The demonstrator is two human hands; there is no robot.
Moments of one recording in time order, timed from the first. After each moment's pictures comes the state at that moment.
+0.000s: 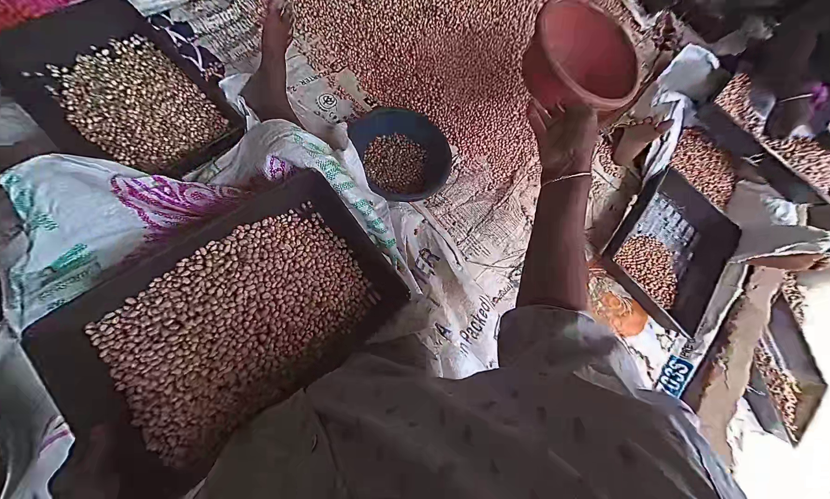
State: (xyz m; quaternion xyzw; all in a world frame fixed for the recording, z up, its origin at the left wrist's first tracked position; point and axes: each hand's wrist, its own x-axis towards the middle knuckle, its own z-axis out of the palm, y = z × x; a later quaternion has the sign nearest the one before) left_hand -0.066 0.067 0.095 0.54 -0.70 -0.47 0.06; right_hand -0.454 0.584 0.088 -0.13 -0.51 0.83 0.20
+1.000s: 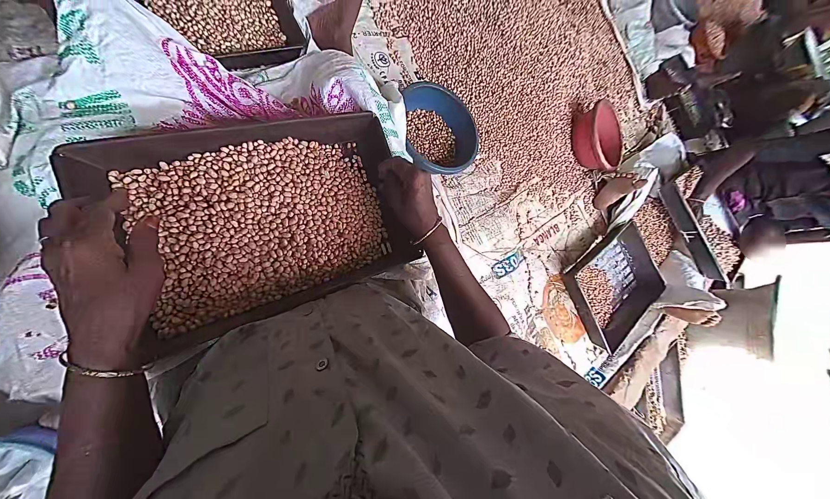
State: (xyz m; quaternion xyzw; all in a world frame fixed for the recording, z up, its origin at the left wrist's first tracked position) left_hand -0.040 0.004 0.019 0.23 -0.91 -0.31 0.17; right_hand -0.270 0.334 0.025 0.32 -0.87 0.37 0.08
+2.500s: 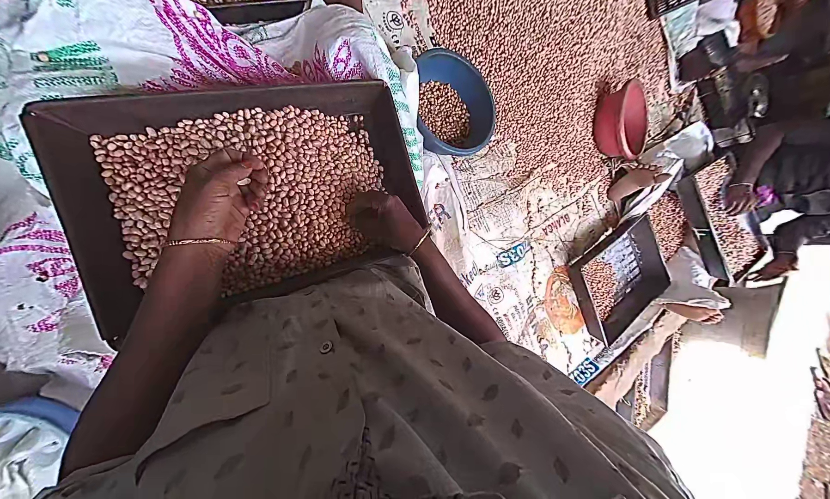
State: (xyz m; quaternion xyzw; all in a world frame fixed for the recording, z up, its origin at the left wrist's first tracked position) left_hand -0.131 0.075 0.031 0.27 -0.55 -0.79 0.05; right_hand -0.223 0.329 0.000 0.35 -0.80 0.43 -0.22
